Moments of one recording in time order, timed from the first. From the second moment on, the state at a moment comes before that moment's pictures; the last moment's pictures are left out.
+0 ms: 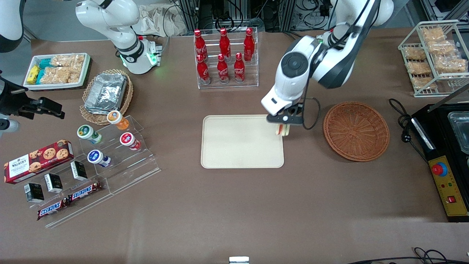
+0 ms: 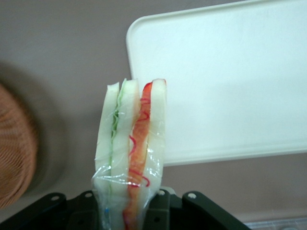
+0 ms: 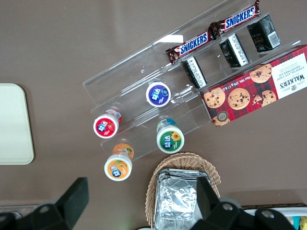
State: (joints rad) arm -0.70 0.21 0.05 -2.00 -0.01 2.11 -0.51
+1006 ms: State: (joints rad) arm -0.70 0.49 0.05 -1.94 -0.01 2.30 -0.47
